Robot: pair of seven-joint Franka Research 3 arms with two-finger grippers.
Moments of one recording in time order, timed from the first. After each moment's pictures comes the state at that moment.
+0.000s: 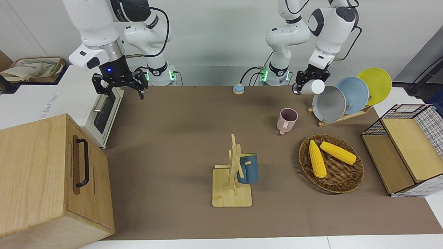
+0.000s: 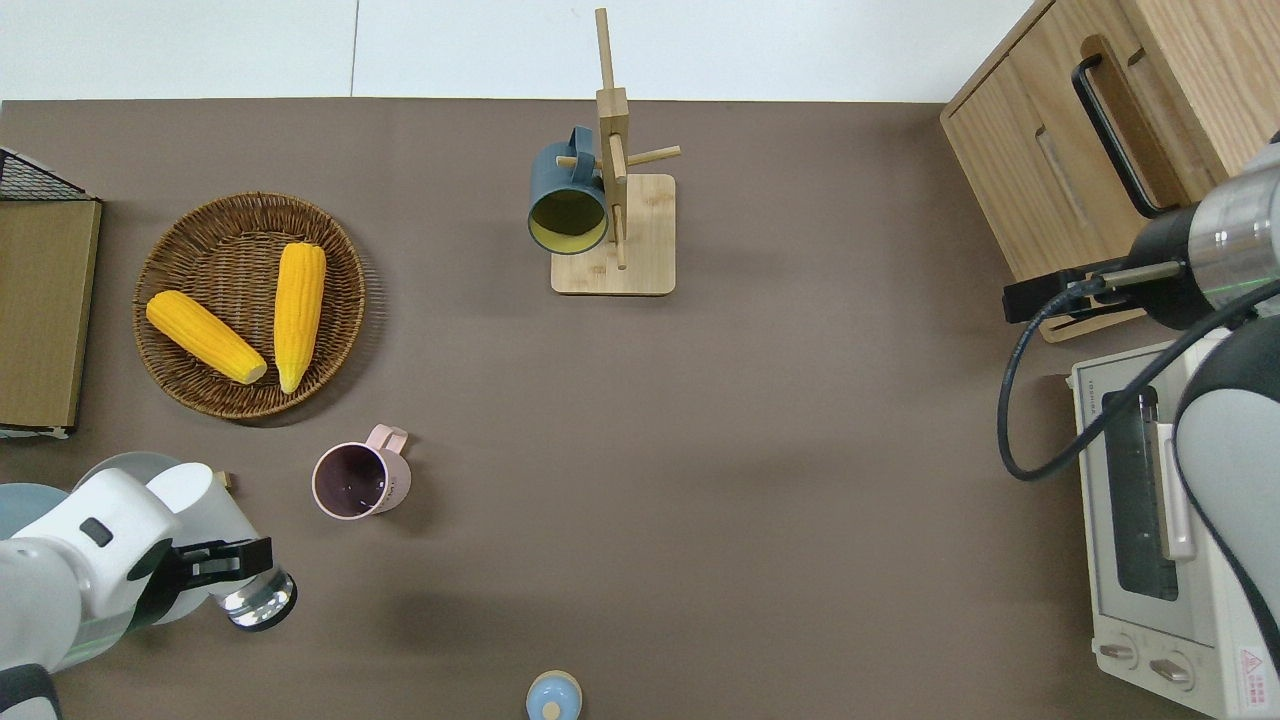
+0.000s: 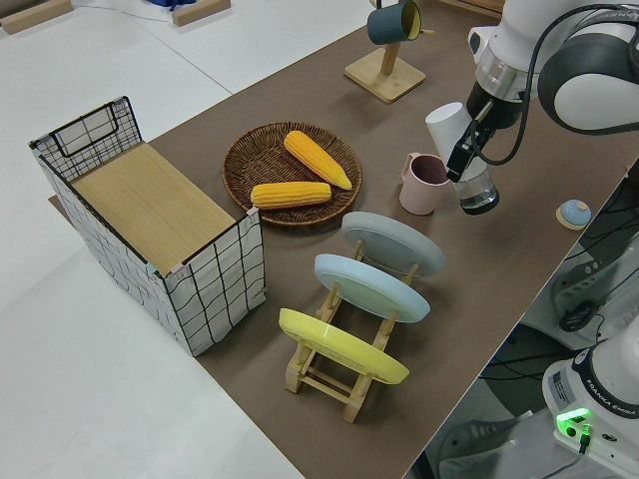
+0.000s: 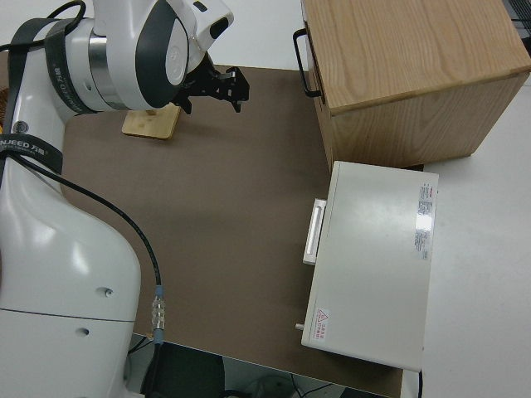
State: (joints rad) left arm 0.17 -0.53 -0.15 -2.44 -0.14 1.99 0.02; right arm 0.17 0.09 -0.09 -1.47 0.01 1.64 -0.03
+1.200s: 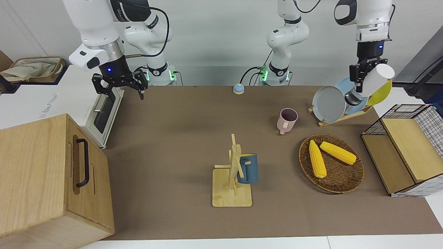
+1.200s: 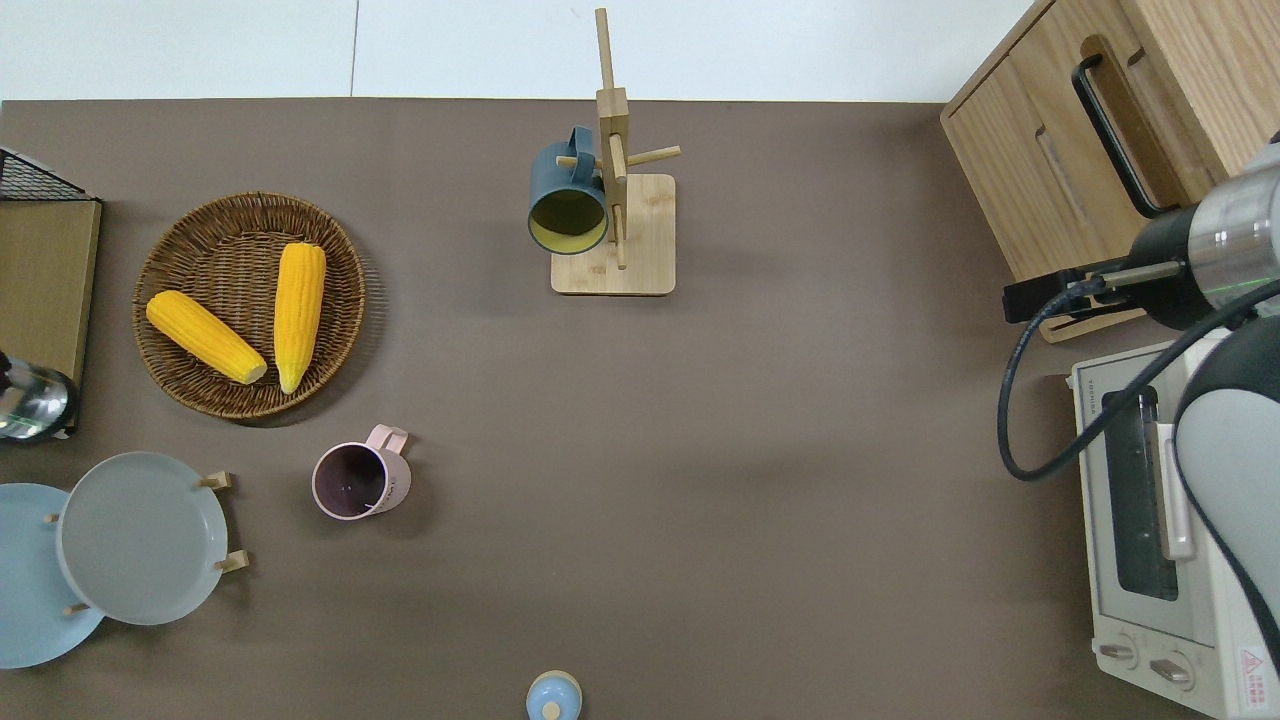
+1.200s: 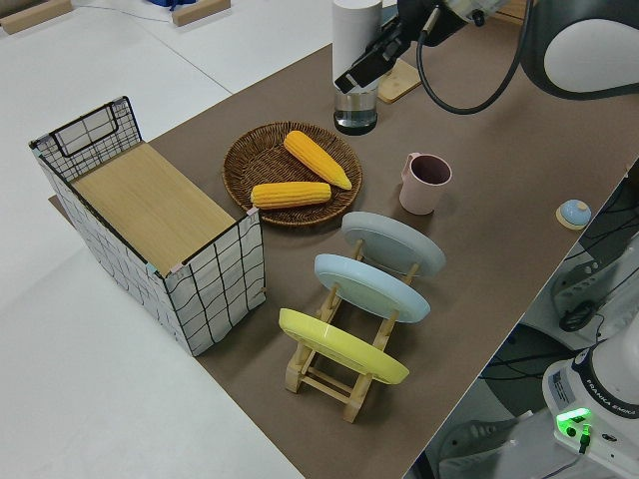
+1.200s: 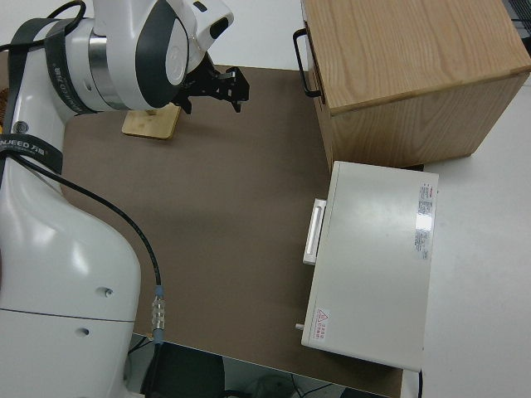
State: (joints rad) left arm 0.37 -0.38 -0.16 -2.17 -0.04 2.40 -0.03; right arm 0.17 0.09 -0.09 -1.47 0.01 1.64 -0.03
